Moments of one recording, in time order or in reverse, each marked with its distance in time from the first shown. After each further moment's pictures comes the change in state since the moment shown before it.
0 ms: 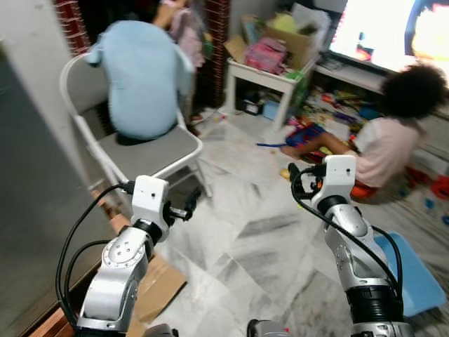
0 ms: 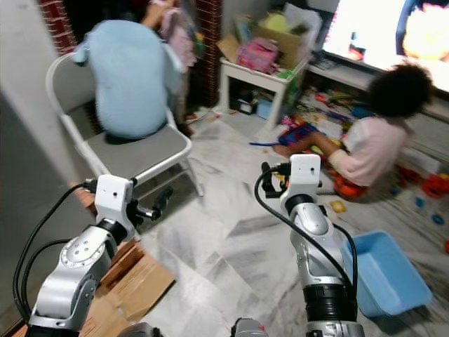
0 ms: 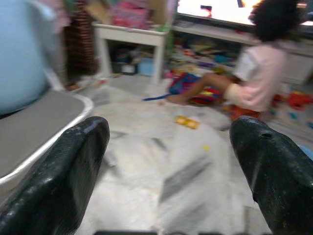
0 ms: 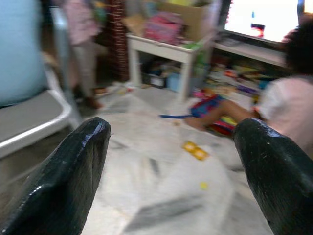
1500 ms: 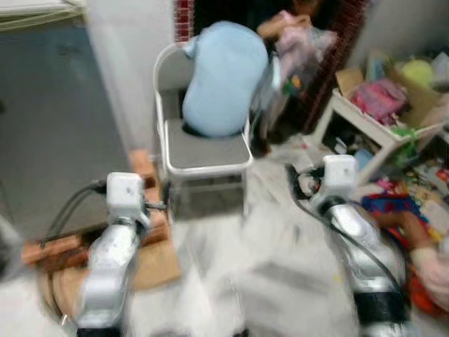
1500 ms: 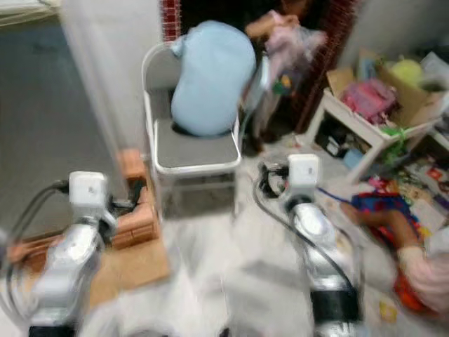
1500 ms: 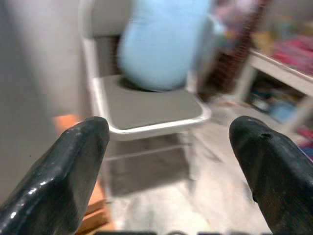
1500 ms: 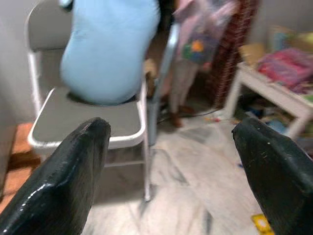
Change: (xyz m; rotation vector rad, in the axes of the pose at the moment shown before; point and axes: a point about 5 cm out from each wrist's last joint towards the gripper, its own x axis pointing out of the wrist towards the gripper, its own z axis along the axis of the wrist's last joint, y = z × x) left arm 0.000 0.013 -0.007 -0.055 0.021 0.183; right arm -0.008 -0.010 -0.006 -0.002 0.020 -0.004
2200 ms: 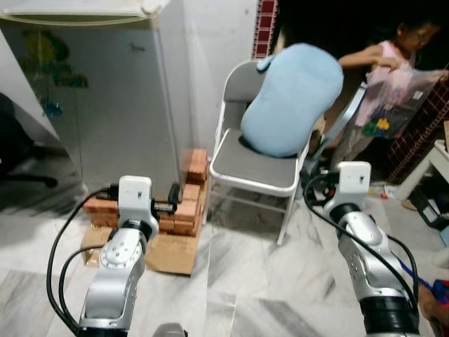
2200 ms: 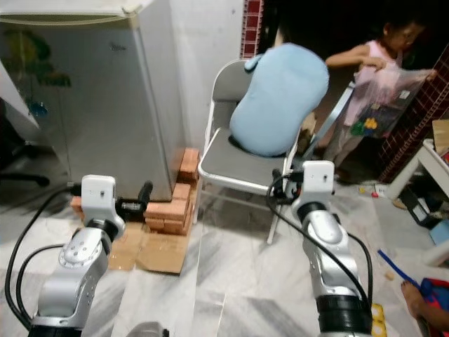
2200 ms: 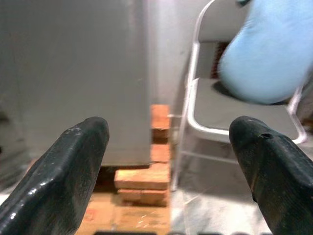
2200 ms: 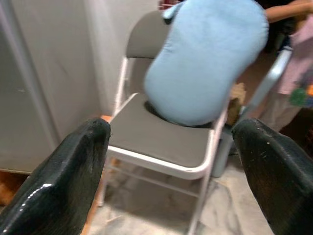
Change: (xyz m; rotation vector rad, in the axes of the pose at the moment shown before) left arm -0.004 0.026 0.002 0.063 -0.015 0.124; right arm 0.003 0.012 0.007 0.009 -0.032 0.042
